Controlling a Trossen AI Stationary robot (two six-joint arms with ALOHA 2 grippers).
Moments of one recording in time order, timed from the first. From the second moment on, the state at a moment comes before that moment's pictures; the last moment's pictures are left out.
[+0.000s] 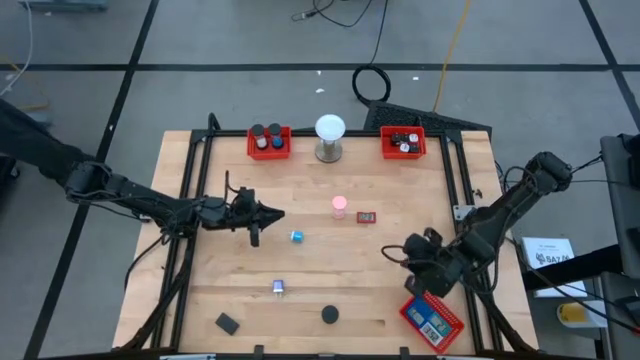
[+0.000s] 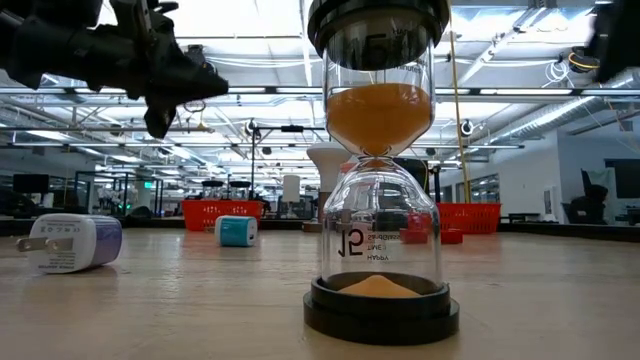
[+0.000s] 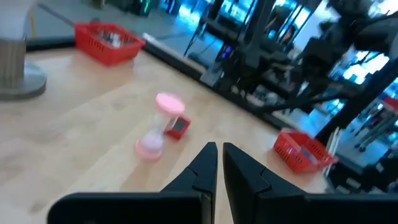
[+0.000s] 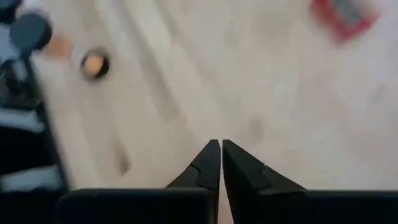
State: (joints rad) left arm -0.16 1.03 0.26 0.66 -0.29 -0.52; right arm 0.73 1.24 0.96 -0.86 0.36 1.20
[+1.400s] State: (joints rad) left arm -0.18 1.12 0.64 0.06 -0.48 -0.59; right arm 0.06 1.12 0.49 0.04 0.26 0.58
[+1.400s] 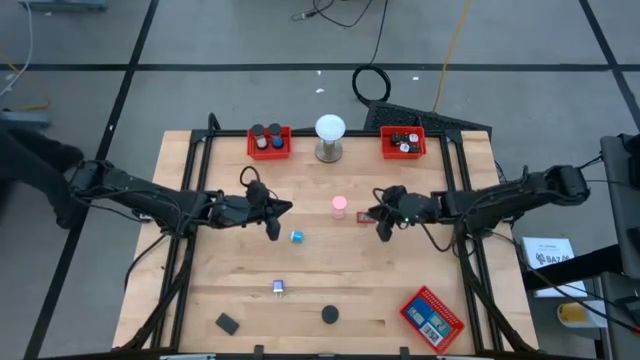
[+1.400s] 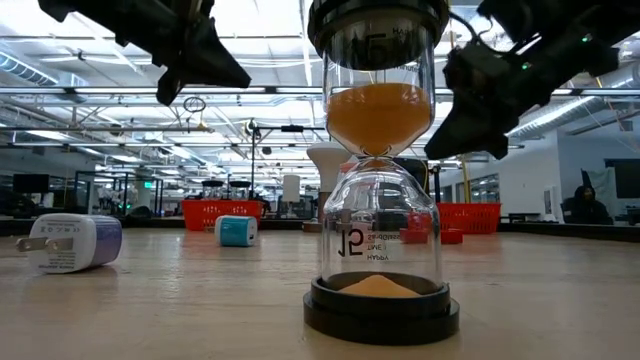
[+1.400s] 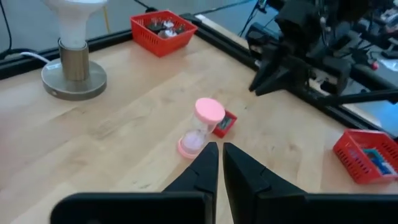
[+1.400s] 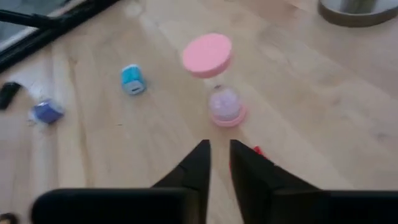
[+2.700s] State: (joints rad) left arm -0.18 0.84 0.64 -0.23 -0.48 -0.56; right arm -0.16 1.73 0.77 0.70 -0.01 0.19
